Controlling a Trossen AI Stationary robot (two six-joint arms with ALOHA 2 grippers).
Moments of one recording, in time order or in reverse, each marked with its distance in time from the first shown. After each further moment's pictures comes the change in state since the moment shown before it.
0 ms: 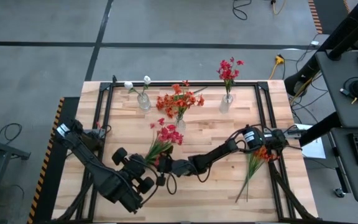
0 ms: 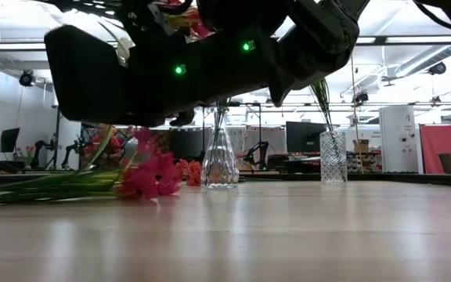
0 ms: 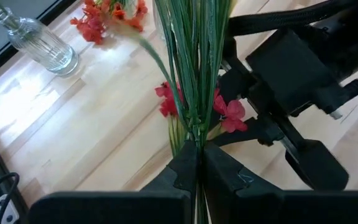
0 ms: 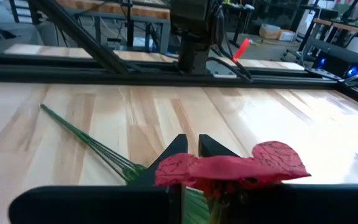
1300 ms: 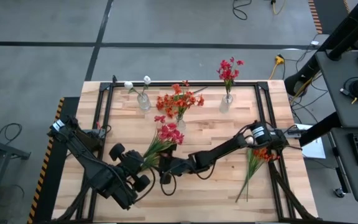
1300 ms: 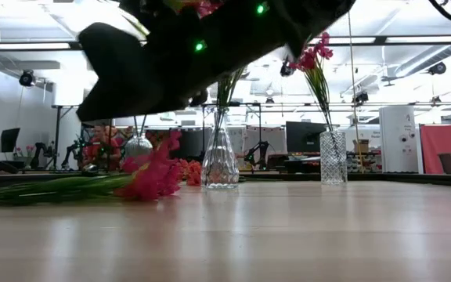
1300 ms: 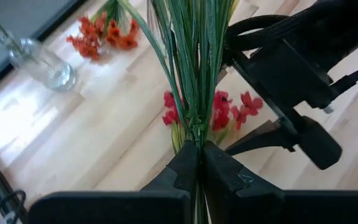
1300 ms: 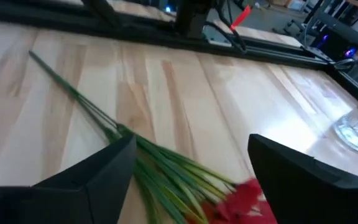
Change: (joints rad) left arm -0.002 -0.079 0.002 0.000 -0.023 0.087; right arm 0.002 -0.137 -0.004 -0.378 0.003 -0.004
